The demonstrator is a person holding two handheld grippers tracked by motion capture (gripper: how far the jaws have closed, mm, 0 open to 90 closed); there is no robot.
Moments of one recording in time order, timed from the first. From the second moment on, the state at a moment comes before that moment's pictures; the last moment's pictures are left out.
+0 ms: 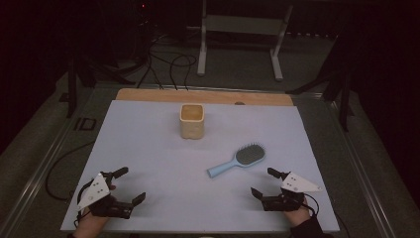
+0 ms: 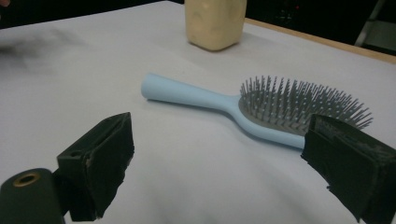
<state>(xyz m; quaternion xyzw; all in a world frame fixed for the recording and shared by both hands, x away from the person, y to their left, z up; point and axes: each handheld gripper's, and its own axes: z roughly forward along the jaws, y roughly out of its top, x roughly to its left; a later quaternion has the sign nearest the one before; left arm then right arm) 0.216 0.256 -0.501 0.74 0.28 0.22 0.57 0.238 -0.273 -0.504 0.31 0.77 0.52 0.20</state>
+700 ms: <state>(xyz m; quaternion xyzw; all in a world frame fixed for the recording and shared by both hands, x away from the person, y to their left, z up) 0.215 0.257 -0.501 0.74 0.28 0.22 0.57 0.234 -0.261 -0.499 0.29 0.79 0.50 0.21</state>
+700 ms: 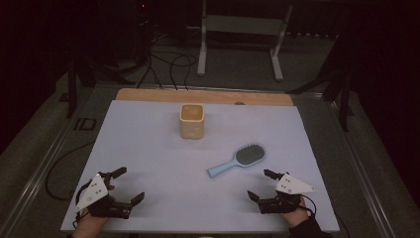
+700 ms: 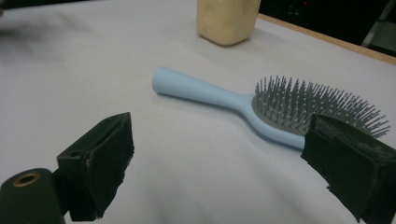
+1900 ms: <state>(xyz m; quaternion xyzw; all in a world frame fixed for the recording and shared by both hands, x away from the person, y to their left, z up) 0.215 0.255 -0.501 0.75 0.28 0.22 0.56 0.246 -0.241 -0.416 0.28 0.78 0.49 0.25</state>
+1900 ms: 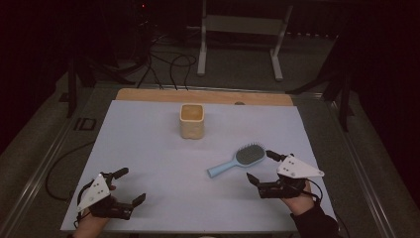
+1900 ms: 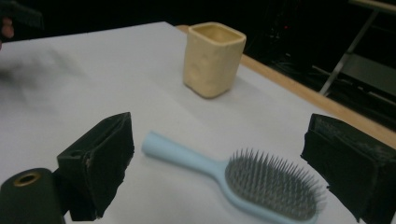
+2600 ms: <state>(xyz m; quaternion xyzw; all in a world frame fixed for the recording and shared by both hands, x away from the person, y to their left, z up) 0.215 0.254 -0.501 0.75 0.28 0.22 0.56 0.287 -0.189 -0.398 0.24 0.80 0.49 0.24</state>
